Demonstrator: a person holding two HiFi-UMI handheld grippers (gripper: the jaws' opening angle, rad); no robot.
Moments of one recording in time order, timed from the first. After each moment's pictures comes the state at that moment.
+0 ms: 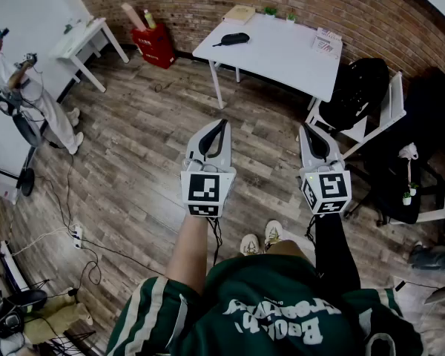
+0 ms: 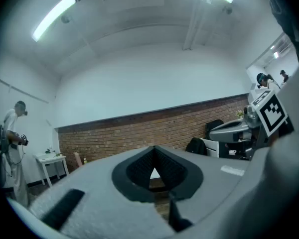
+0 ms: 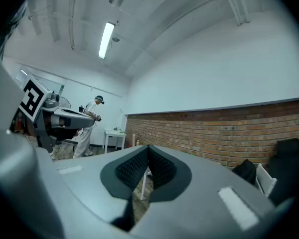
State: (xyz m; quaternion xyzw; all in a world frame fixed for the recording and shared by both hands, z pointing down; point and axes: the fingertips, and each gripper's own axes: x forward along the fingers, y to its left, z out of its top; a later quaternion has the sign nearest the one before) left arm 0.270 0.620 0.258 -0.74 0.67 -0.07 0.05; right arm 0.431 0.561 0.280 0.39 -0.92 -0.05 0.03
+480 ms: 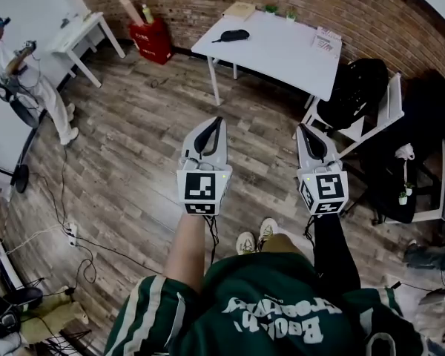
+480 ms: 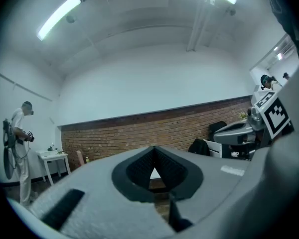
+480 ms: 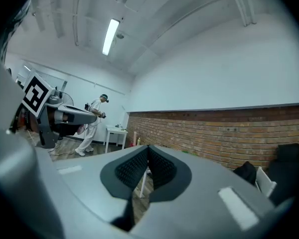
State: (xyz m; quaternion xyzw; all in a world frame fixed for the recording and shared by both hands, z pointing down) left arm 0.246 0.621 0.259 -0.73 0.68 -0.06 0.05; right arm 0.413 0.565 0.287 0.39 -0.92 -0.06 0.05
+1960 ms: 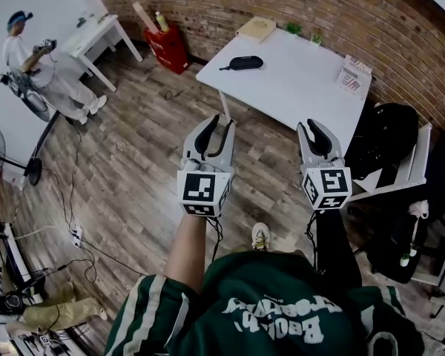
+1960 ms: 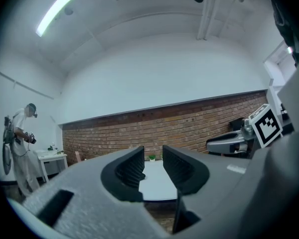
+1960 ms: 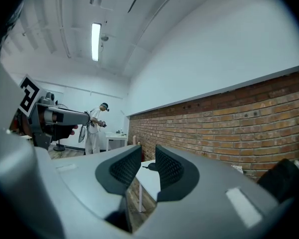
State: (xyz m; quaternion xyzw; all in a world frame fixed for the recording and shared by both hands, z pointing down) left arm 0.210 0.366 0.260 -0.70 0.71 -0.06 0.04; right arm 0.363 0.274 0.304 0.34 -0.94 -0.01 0.01
